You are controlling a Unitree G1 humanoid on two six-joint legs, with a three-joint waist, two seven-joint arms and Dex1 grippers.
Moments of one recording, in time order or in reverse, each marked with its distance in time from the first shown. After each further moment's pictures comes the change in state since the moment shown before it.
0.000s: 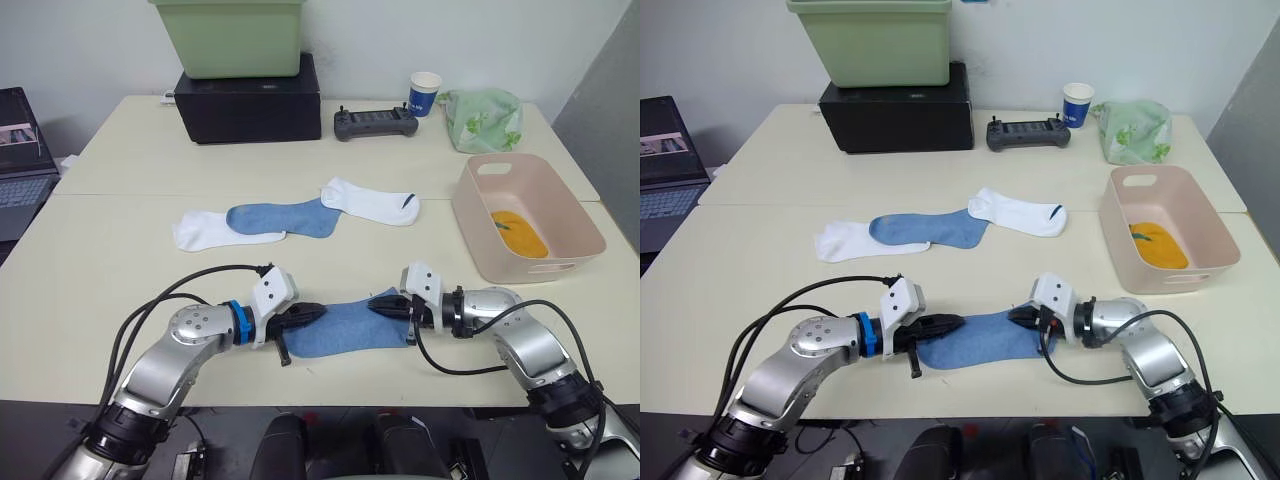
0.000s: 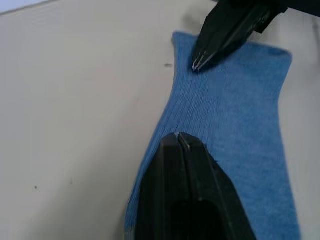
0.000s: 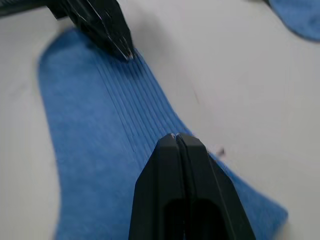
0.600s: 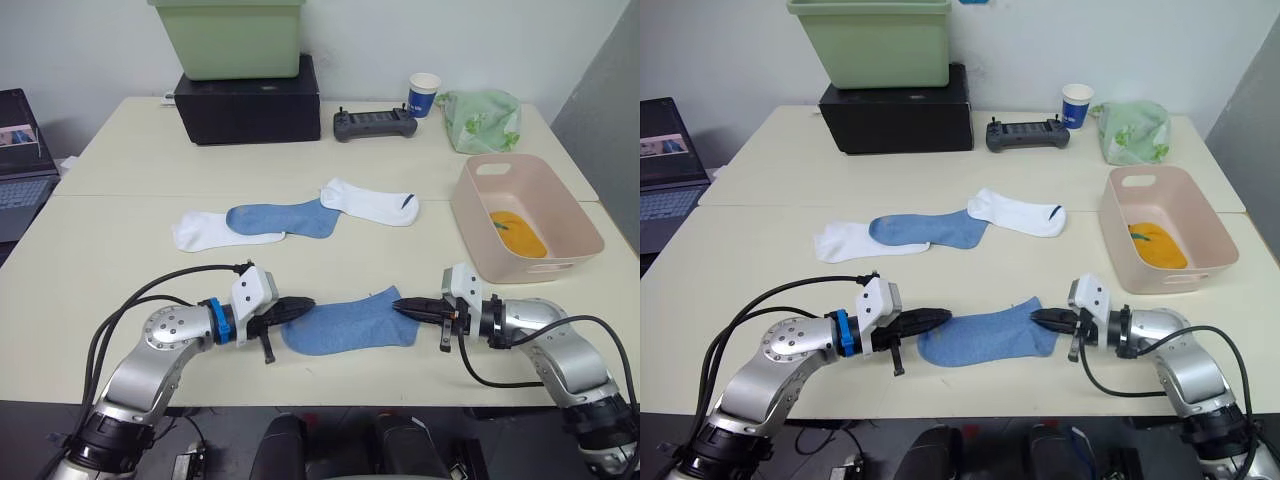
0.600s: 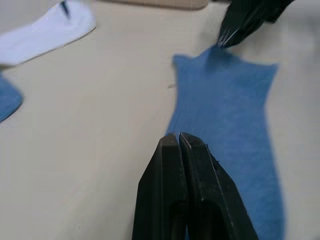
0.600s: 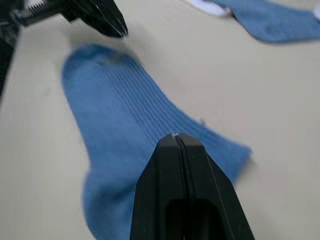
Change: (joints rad) left arm 0.081 0.032 0.113 -0.068 -0.041 -0.118 -0.098; right arm 0.141 -0.076 -0.148 -0.141 0.173 -0.017 0.082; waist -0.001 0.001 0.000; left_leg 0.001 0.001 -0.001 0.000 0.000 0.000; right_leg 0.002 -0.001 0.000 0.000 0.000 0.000
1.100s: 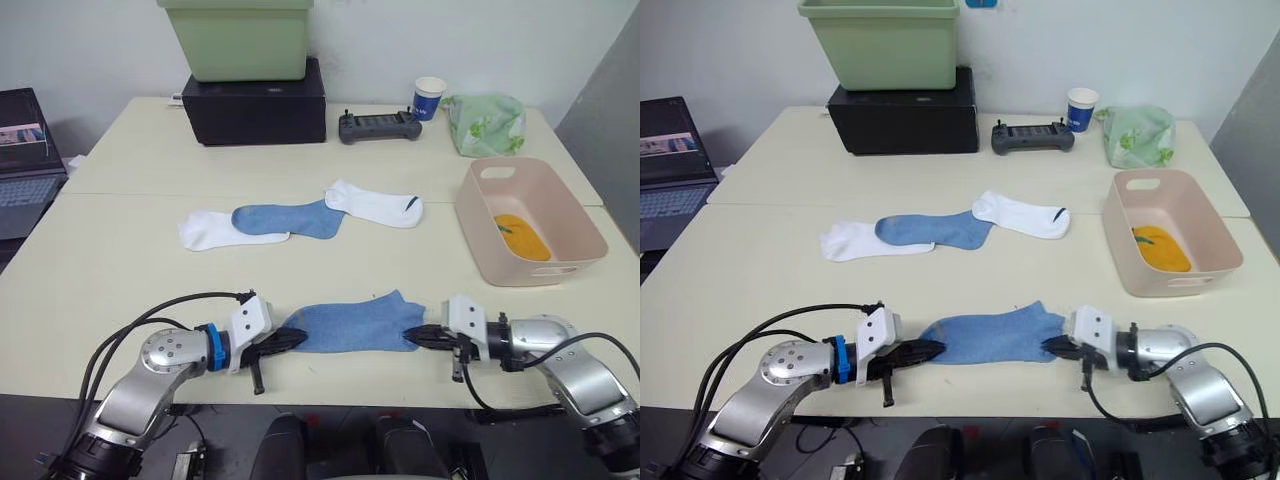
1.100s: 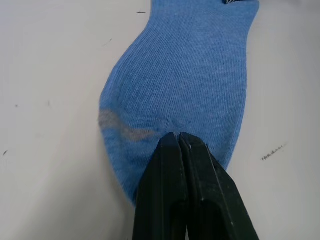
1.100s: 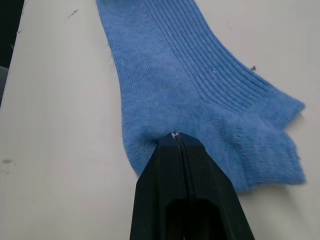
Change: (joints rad) left arm 0.098 0.057 -0.019 0.064 0.076 -0.023 -0.021; right arm 0.126 -0.136 0.019 0.029 -0.120 -0.119 0.024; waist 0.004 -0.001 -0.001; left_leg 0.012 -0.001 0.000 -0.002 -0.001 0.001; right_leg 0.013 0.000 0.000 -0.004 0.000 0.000
